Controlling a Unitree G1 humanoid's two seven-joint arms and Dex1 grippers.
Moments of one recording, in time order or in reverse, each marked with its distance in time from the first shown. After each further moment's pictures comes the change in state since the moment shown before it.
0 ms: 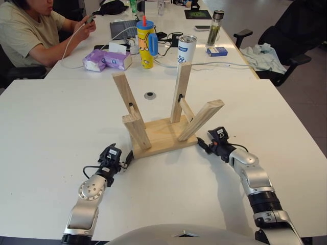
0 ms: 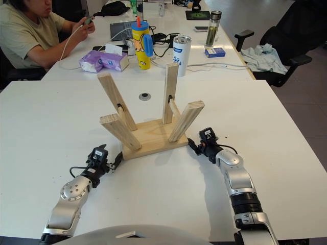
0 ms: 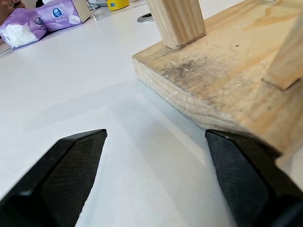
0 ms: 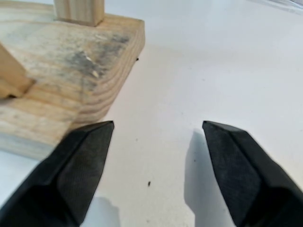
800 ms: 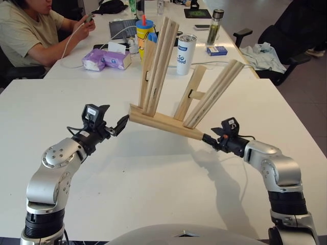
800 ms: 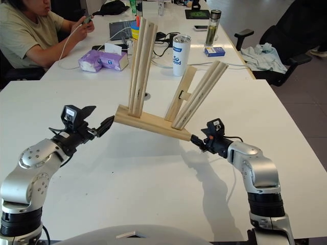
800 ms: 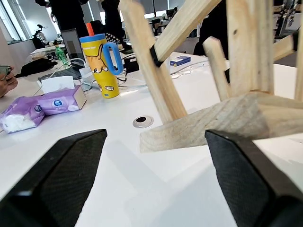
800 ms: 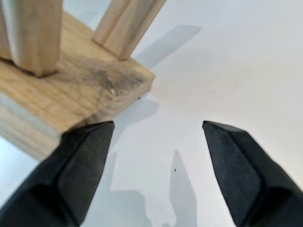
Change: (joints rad) left arm -0.281 0.216 0.202 -0.387 -0.453 0.437 -0.138; right arm -0.065 -0.114 -0.173 -0.398 0.262 0.622 0.074
